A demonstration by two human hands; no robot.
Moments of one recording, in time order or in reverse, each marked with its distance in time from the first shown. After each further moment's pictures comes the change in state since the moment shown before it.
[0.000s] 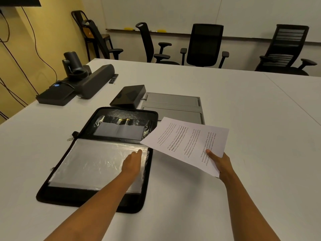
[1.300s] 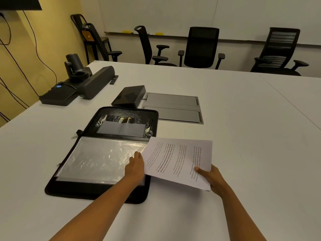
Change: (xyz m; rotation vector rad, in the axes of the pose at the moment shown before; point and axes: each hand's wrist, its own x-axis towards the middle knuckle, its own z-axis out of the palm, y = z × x) left_hand -0.042 0.001 0.006 0.048 -0.036 -0.030; right_hand -0.055 0.046 0.006 -0.133 -0.147 0.136
